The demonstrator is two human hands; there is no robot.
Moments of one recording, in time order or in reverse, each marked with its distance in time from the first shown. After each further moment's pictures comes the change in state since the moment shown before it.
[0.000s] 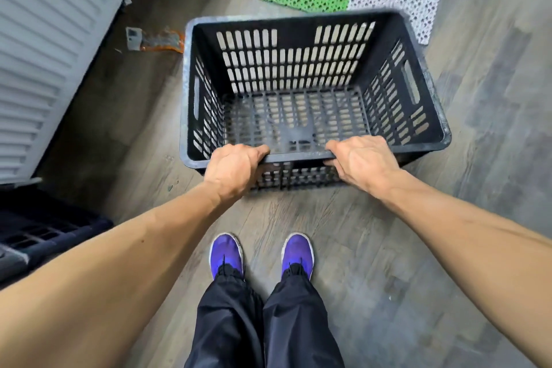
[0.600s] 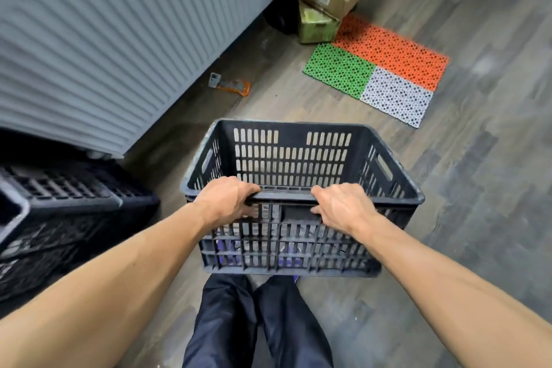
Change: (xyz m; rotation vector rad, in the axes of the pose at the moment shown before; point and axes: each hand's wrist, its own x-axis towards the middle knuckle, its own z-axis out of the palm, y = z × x) left_hand -0.184 0.018 -0.180 -0.187 -0.136 -0.057; right_hand -0.141 -0.076 -0.174 -0.089 -0.035 -0.302
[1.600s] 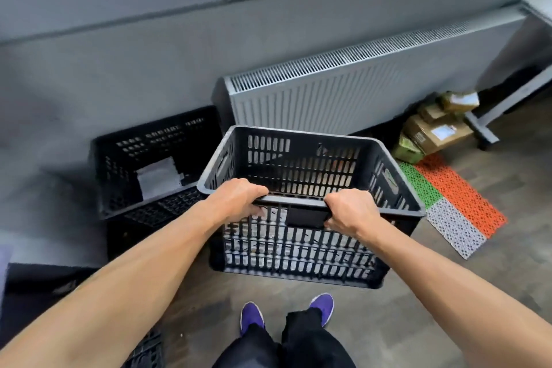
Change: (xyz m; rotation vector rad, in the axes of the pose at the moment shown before) left_hand -0.414 -0.048 -0.089 -0.091 0.365 -0.332; right_hand -0.107 -0.301 -0.208 -0.375 0.231 -0.249
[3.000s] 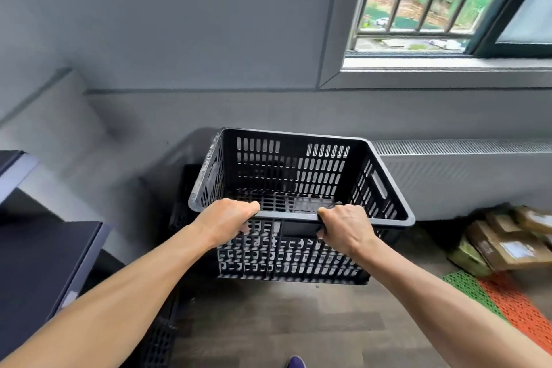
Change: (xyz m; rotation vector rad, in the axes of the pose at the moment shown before) left_hand -0.143 -0.063 -0.044 0.107 0.343 -0.290; right_hand 0.037 -0.091 -0.115 -0.118 0.362 -0.339
